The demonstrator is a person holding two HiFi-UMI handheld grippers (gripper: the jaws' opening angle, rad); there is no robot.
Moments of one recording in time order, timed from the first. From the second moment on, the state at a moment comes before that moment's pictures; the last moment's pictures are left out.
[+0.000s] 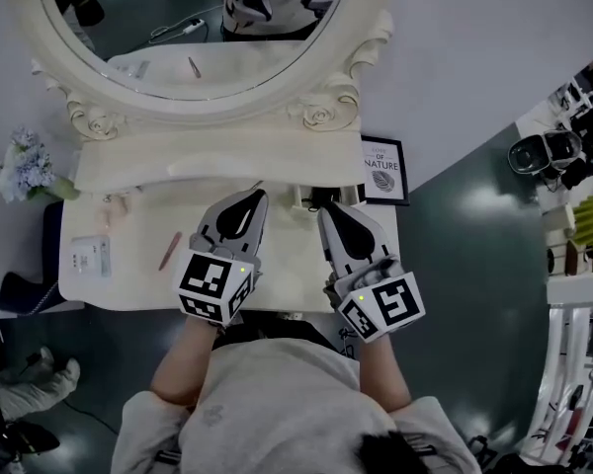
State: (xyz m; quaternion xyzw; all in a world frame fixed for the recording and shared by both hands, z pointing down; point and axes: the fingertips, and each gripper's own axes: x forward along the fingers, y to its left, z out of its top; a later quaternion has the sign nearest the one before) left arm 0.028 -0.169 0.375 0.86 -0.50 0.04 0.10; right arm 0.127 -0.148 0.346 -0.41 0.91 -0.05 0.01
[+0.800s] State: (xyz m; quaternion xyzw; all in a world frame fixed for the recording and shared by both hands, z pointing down) left arm -0.067 -0.129 0.315 0.84 -0.54 0.02 0.00; right arm 0.059 -0.125 0.316 -0.41 0.91 -0.01 0.01
